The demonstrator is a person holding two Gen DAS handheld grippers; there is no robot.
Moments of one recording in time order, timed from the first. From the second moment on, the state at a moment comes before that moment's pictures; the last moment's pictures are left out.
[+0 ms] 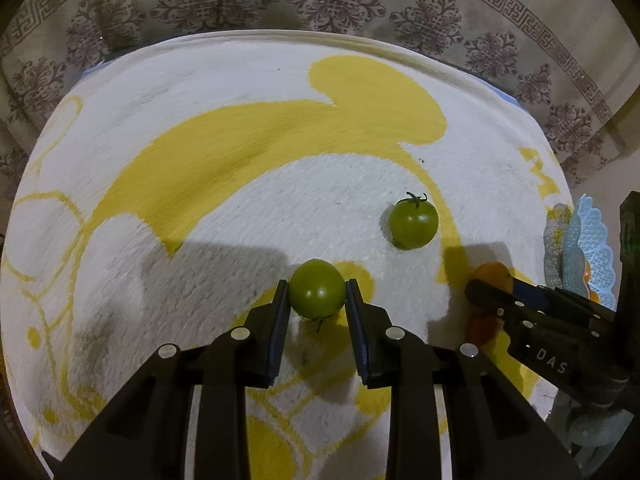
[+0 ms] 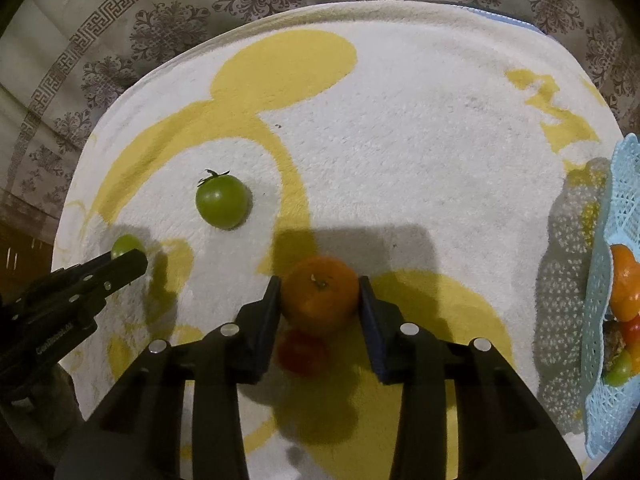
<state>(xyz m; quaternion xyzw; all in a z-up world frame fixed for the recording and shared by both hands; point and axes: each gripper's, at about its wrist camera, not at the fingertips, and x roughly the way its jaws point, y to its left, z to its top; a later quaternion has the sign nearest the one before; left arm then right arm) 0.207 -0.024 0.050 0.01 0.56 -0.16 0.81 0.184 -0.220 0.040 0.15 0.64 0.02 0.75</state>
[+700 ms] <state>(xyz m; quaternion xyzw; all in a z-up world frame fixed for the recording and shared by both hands) 0.147 -0.070 0.101 0.01 0.53 -0.15 0.84 0.125 -0.288 0.112 0.18 0.59 0.02 0.79</state>
